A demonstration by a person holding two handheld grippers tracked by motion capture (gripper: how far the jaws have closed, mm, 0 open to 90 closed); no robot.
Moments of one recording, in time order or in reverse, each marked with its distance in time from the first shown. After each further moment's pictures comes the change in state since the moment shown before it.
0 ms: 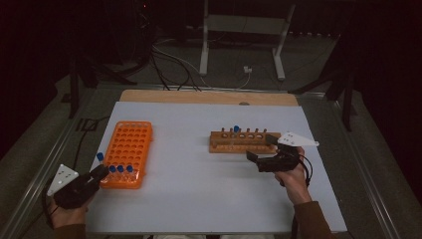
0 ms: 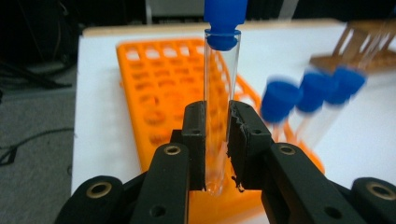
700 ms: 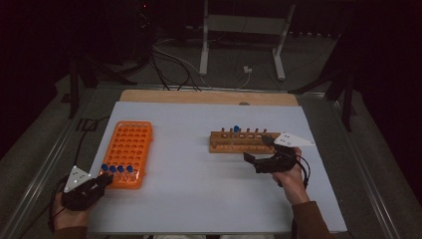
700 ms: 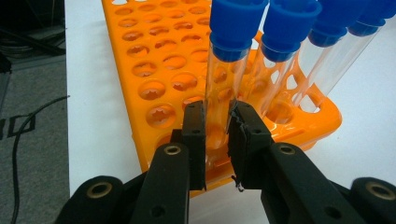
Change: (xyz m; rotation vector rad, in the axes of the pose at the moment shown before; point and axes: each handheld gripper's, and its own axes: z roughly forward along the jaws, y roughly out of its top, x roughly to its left) left arm -0.008 -0.001 0.006 0.158 0.032 0.053; right arm 0.004 -0.001 0.006 0.012 0.017 -0.009
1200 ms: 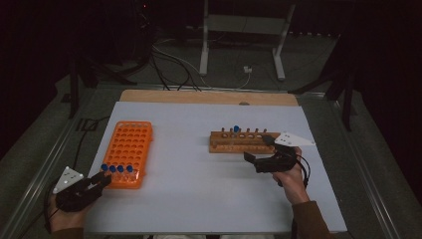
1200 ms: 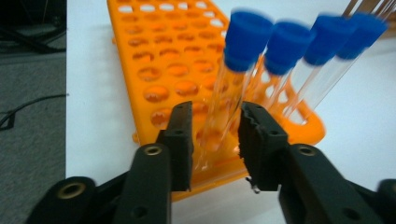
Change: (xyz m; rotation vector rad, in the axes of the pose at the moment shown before) left arm 0.009 -0.001 -0.013 -0.076 -0.049 -0.090; right arm -0.001 0.001 -0.001 -0.005 -0.002 0.003
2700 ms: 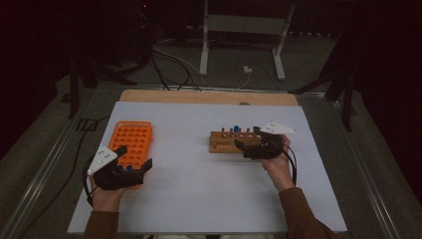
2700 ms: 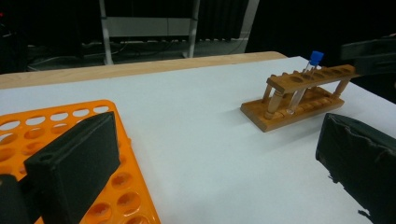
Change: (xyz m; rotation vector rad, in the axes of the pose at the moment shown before) left arm -0.079 0.068 0.041 -0.187 -0.127 0.034; right arm -0.009 0.011 0.050 0.060 -0.101 -0.008
